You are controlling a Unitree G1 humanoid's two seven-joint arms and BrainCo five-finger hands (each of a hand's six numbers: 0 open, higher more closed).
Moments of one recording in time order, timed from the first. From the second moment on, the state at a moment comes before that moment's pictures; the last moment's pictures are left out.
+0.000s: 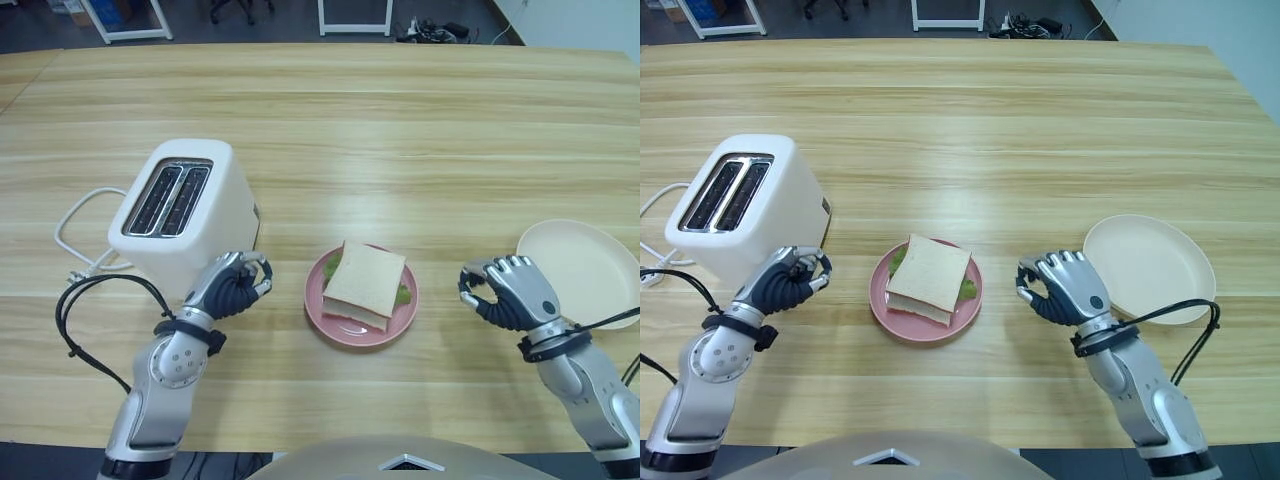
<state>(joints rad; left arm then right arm) 0.32 0.53 0.02 -0.49 0.44 0.12 -0.28 0.33 -0.68 0.07 -0.32 -0.78 -0.26 -0.12</state>
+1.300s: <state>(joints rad) -0.13 0.30 -0.31 0.13 0.59 0.07 -0.07 -0.05 -0.45 0.42 0.09 -0.91 -0.26 -0.24</state>
